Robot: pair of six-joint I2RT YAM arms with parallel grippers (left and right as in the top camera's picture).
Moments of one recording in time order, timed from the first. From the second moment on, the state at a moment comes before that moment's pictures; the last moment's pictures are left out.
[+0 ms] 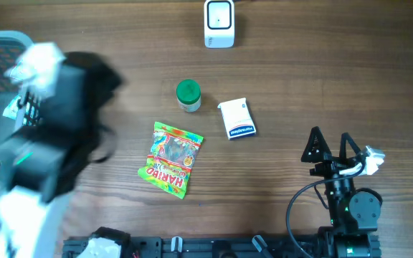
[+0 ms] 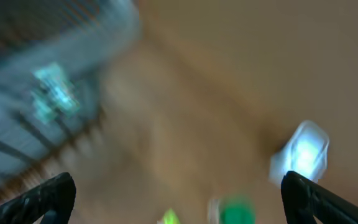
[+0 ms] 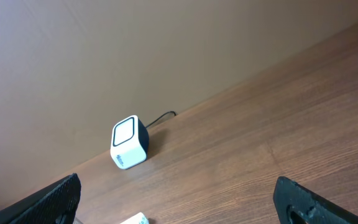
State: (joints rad) left arm -0.24 1.15 1.55 -1.12 -0.58 -0.86; right arm 0.01 0.01 0.01 0.00 -0.02 0.52
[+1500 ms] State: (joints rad) left arm 0.64 2.09 1.57 -0.80 0.01 -0.35; right arm 0.01 0.01 0.01 0.00 -0.02 0.52
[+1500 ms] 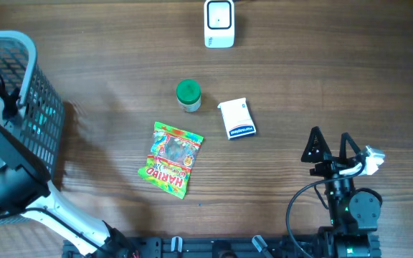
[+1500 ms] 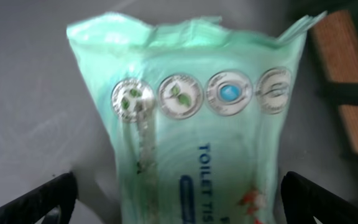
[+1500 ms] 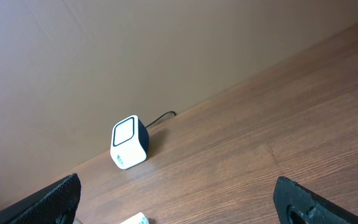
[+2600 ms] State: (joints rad) left arm 0.67 1.93 1.62 -1.08 -0.08 -0.21; right arm 0.01 0.01 0.01 0.00 -0.02 0.52
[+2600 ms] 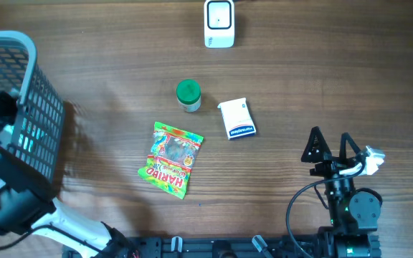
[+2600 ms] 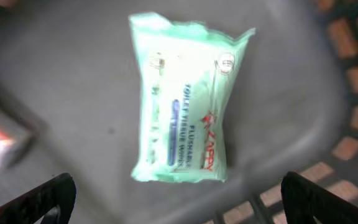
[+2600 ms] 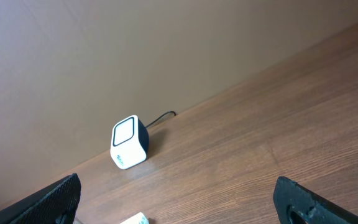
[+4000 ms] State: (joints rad) left arm 0.66 1.82 1.96 -1.22 0.02 -0.14; right arm 0.01 0.01 0.01 0.00 -0.02 0.52
